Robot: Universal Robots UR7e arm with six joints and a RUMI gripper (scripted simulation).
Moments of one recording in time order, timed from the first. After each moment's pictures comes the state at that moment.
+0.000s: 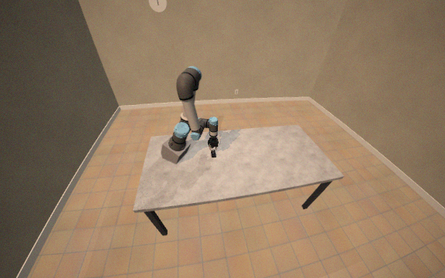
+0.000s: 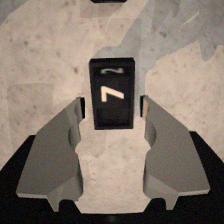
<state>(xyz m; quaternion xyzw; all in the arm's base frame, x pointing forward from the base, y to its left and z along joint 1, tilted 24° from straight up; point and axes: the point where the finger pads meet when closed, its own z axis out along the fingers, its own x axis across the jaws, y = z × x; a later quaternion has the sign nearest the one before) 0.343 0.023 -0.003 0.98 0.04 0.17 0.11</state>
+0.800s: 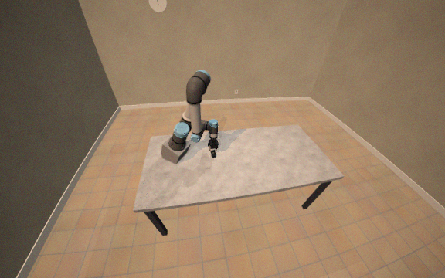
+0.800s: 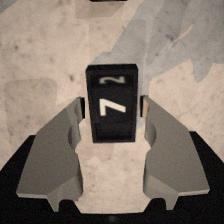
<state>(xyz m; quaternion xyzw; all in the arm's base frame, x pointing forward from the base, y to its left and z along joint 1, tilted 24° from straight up) 0.351 0.019 -0.023 0.98 0.04 0.17 0.11</state>
